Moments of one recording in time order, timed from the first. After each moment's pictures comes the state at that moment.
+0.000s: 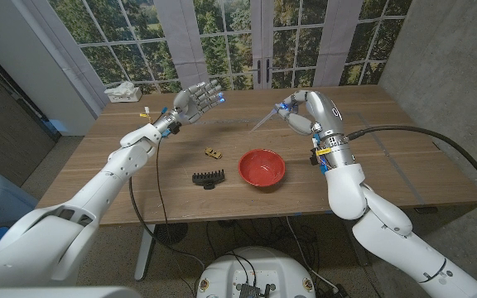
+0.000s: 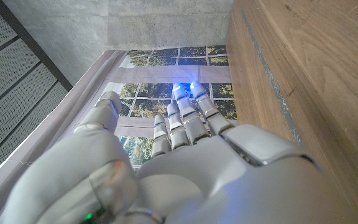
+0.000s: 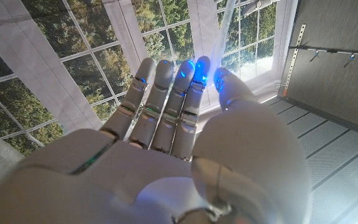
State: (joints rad) left arm 0.60 0.50 0.33 -1.11 -0.96 -0.07 -0.72; left_hand 0.52 0.06 0.49 -0.16 0.19 0.21 -0.05 0.19 0.19 0.26 -0.01 0.22 0.28 0.46 -0.05 0.26 0.43 0.18 0.02 0.68 0.20; right arm -1.26 -0.64 -0.41 -2.27 -0.59 -0.14 -0.54; right_hand 1.04 0.01 0.43 -0.15 0.36 1.15 0.02 0.41 0.39 0.92 -0.08 0.81 0.79 0.77 -0.08 0.95 1.17 0.48 -0.02 0.93 0.20
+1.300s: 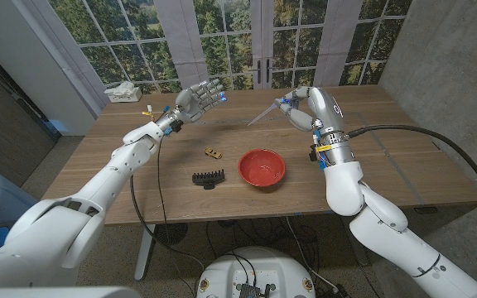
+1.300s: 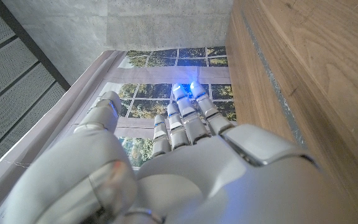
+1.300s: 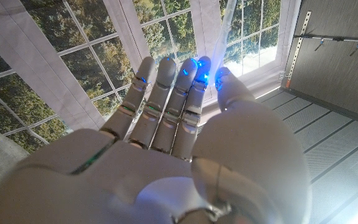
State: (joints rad) left arm 0.55 0.46 0.34 -1.02 -0.94 -0.07 -0.76; left_hand 0.52 0.06 0.50 -0.16 0.19 0.21 -0.05 0.19 0.19 0.26 -0.02 0.22 0.28 0.46 -0.05 0.26 0.43 0.18 0.02 0.68 0.20; right arm -1.23 -0.63 -0.41 -2.24 -0.57 -0.11 -0.57; right_hand 1.04 0.01 0.46 -0.16 0.20 1.18 -0.01 0.34 0.29 0.95 -0.09 0.81 0.74 0.81 -0.09 0.89 1.17 0.49 -0.03 0.97 0.20
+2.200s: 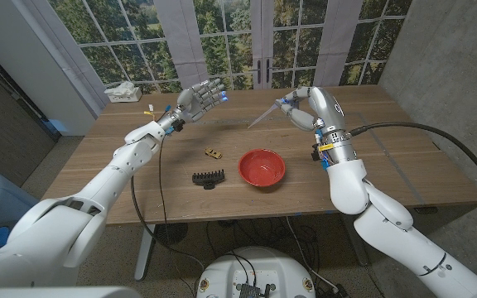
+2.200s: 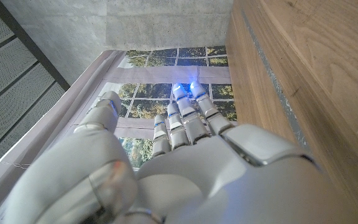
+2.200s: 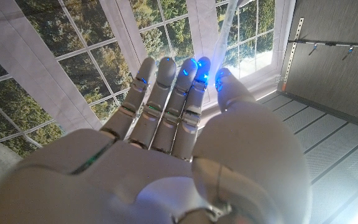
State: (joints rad) left arm 0.55 0.46 0.34 -1.03 -0.94 -0.07 -0.75; left_hand 0.51 0.07 0.50 -0.17 0.19 0.21 -0.05 0.19 0.19 0.26 -0.02 0.22 0.27 0.46 -0.05 0.26 0.43 0.18 0.02 0.68 0.20; right arm -1.24 -0.65 -0.39 -2.25 -0.55 -0.10 -0.53; right_hand 1.02 0.01 0.47 -0.15 0.18 1.19 0.00 0.31 0.26 0.95 -0.09 0.81 0.77 0.81 -0.10 0.88 1.20 0.48 -0.04 1.00 0.20
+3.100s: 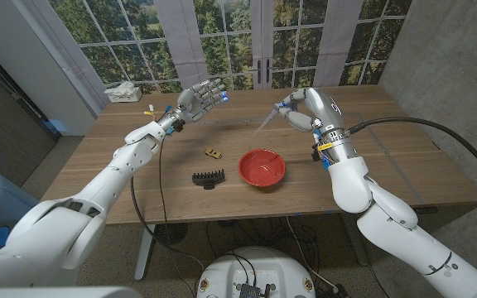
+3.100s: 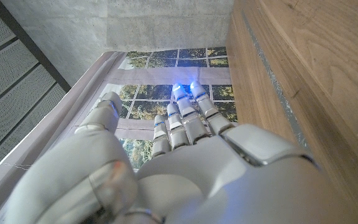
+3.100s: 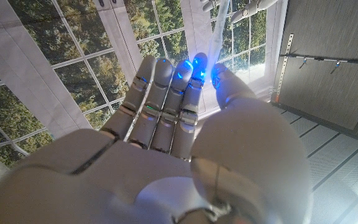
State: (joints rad) left arm 0.56 0.46 0.34 -1.05 -0.94 -0.07 -0.75; left_hand 0.51 0.07 0.50 -0.17 0.19 0.21 -0.05 0.19 0.19 0.27 -0.02 0.22 0.27 0.46 -0.05 0.26 0.43 0.18 0.02 0.68 0.20; right arm -1.23 -0.68 -0.39 -2.28 -0.54 -0.14 -0.45; right_hand 1.05 -0.03 0.53 -0.17 0.30 1.22 0.10 0.37 0.35 0.95 -0.04 0.90 0.93 0.83 -0.10 0.94 1.23 0.48 0.01 1.04 0.19
